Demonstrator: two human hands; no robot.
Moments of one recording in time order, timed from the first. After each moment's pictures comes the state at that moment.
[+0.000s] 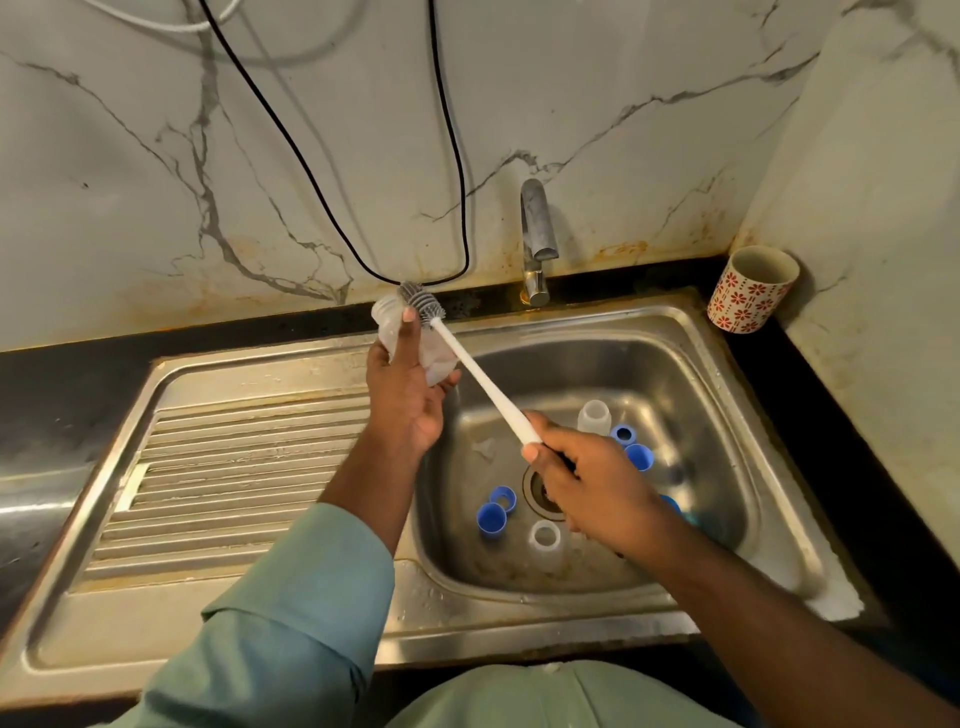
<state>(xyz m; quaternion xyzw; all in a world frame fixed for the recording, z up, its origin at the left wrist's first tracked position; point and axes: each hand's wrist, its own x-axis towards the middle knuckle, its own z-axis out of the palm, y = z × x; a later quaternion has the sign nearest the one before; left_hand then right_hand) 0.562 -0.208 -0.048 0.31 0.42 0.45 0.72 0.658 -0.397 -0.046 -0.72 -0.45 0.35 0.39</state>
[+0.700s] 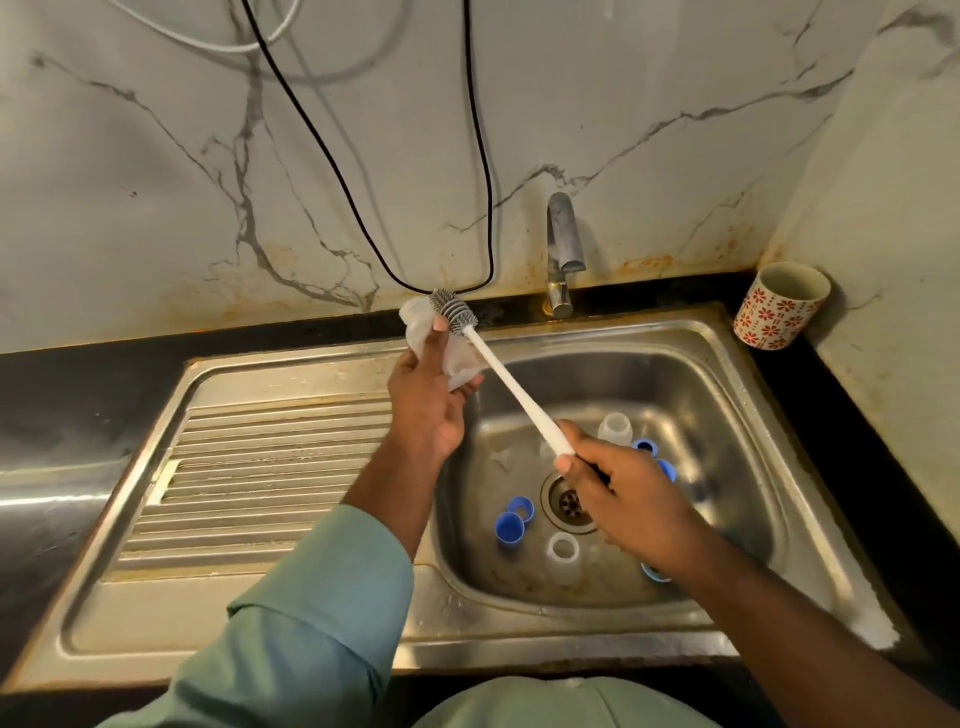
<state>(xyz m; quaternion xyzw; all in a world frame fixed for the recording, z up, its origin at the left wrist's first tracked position) 0.557 -0.211 -0.039 0.28 0.44 0.44 0.73 0.666 -0.400 -0.053 -0.71 -0.48 0.32 0.41</state>
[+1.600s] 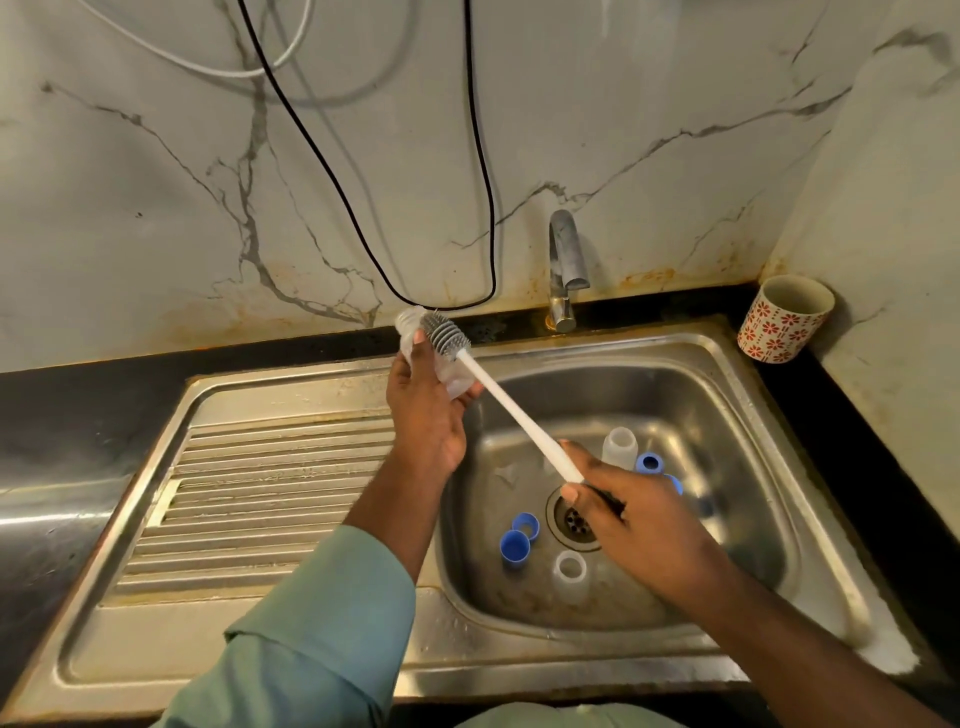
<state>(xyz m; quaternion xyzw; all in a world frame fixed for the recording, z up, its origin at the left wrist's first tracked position) 0.561 -0.208 -0.033 0.28 0.45 0.48 0.69 0.662 -0.406 -0.044 -0.73 -0.49 0.28 0.38</state>
